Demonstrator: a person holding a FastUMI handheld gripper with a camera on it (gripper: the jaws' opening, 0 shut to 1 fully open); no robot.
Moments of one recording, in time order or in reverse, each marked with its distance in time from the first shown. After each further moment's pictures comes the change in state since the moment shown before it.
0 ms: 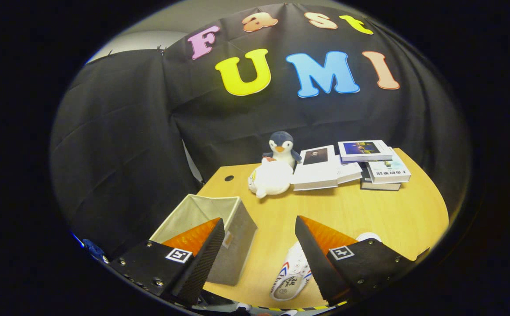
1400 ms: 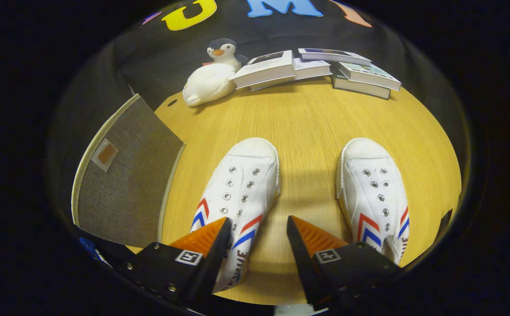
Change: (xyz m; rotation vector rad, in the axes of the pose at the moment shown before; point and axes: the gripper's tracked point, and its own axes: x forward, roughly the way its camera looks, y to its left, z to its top) arm 0.057 -0.099 -0.200 0.146 0.481 -0.110
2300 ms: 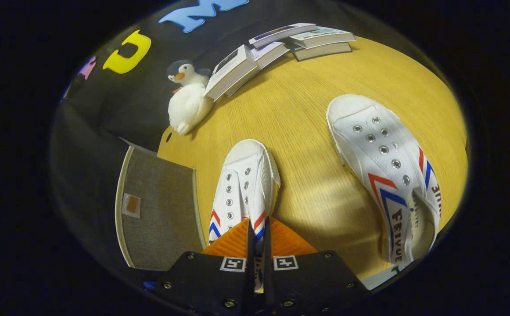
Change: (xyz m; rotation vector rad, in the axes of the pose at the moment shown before) arm -0.014 0.012 0.010 0.426 0.005 0.159
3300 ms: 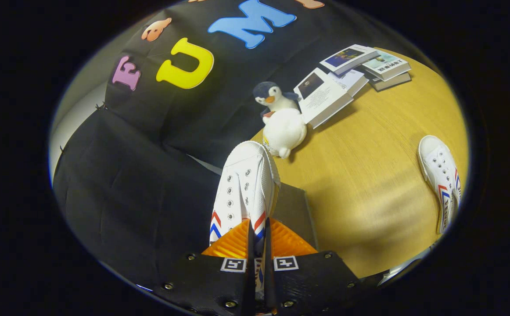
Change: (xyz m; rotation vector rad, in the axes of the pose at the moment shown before) arm -0.066 0.219 0.023 -0.053 -0.103 0.328
